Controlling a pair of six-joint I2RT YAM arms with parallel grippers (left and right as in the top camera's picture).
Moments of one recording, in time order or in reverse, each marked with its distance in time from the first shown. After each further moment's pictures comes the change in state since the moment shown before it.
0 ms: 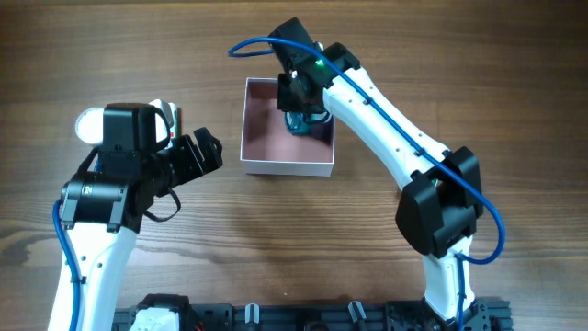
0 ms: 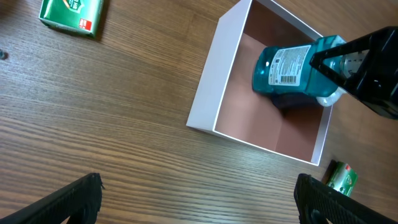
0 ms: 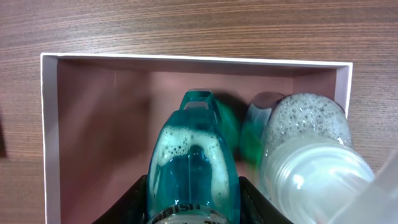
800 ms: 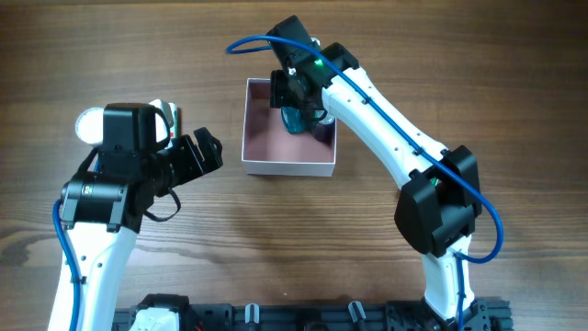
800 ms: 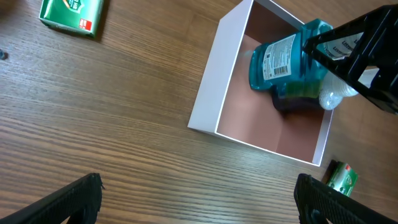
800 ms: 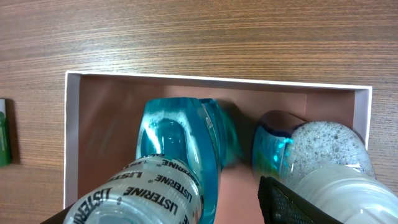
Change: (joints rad) left arm 0.000 0.000 0.000 0.000 0.000 0.000; right arm 0.000 0.008 0.006 0.043 -0.008 -0.011
